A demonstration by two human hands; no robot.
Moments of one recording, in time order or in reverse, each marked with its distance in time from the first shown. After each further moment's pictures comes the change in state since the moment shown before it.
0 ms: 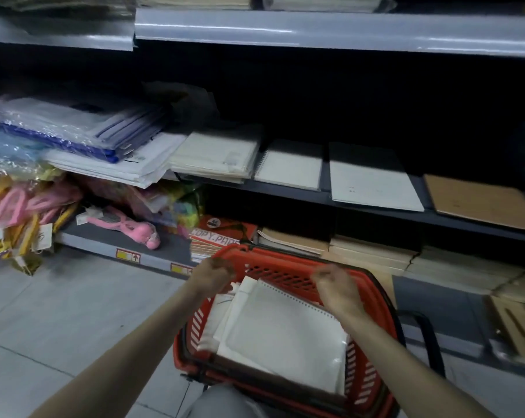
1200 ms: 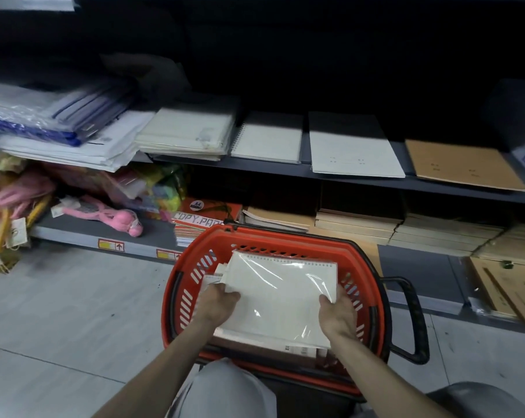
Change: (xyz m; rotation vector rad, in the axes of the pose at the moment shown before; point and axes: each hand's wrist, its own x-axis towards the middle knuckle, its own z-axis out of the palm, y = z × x) left_hand -0.022 -0.064 0.071 0.164 -0.020 -0.064; right_hand -0.024 0.095 0.027 0.147 0.148 0.272
